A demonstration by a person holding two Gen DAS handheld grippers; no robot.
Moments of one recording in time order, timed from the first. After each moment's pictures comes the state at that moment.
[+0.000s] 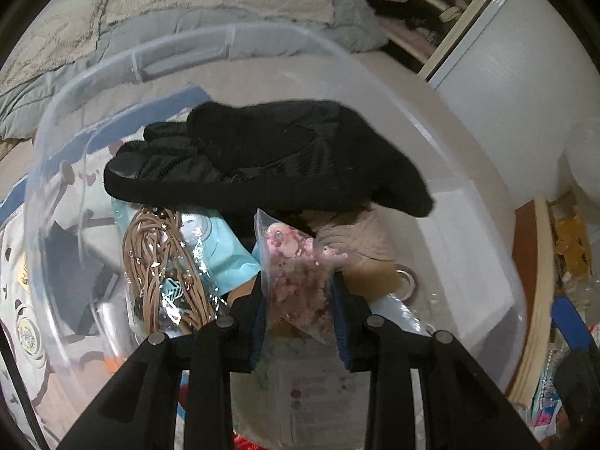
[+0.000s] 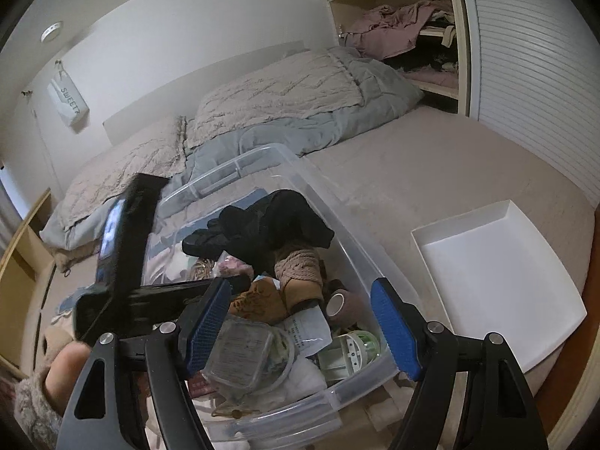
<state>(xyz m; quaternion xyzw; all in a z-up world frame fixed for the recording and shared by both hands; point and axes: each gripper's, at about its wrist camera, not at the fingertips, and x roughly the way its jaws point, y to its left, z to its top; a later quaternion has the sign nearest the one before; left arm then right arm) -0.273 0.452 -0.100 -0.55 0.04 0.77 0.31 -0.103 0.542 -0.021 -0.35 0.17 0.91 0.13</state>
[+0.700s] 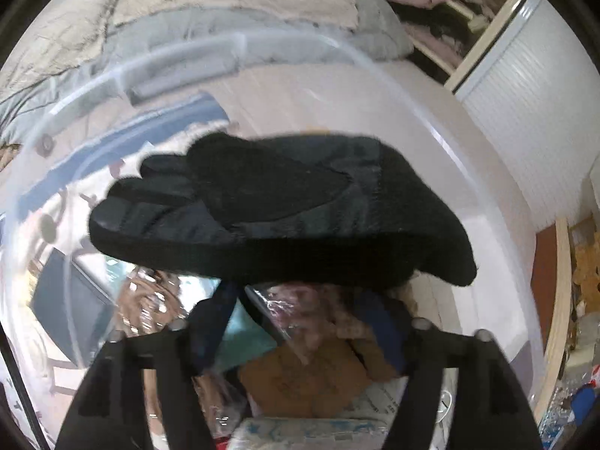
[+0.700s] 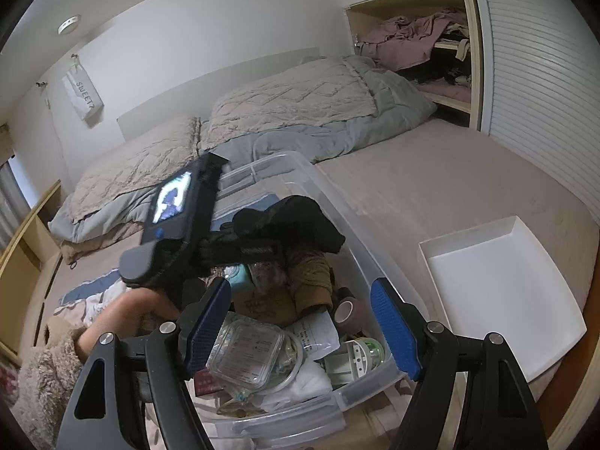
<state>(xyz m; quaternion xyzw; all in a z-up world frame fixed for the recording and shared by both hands) -0.314 0.471 -0.101 -0.54 0.03 0.80 0.28 -0.098 0.536 -0.013 -0.33 0.15 0.92 0.11</state>
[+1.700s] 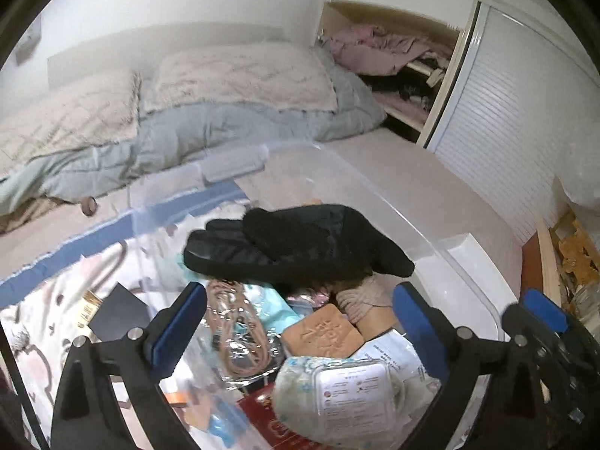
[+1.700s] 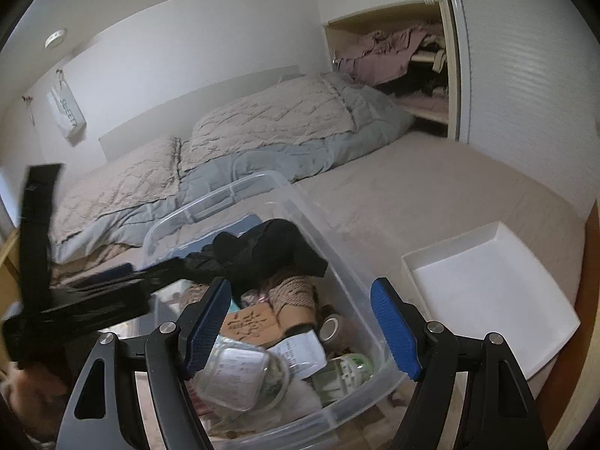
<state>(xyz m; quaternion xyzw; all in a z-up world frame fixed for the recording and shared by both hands) -0.241 0.401 -0.020 -0.39 0.03 0.87 0.30 -0.100 0.536 -0.014 -0.30 0.14 0.93 0.16</state>
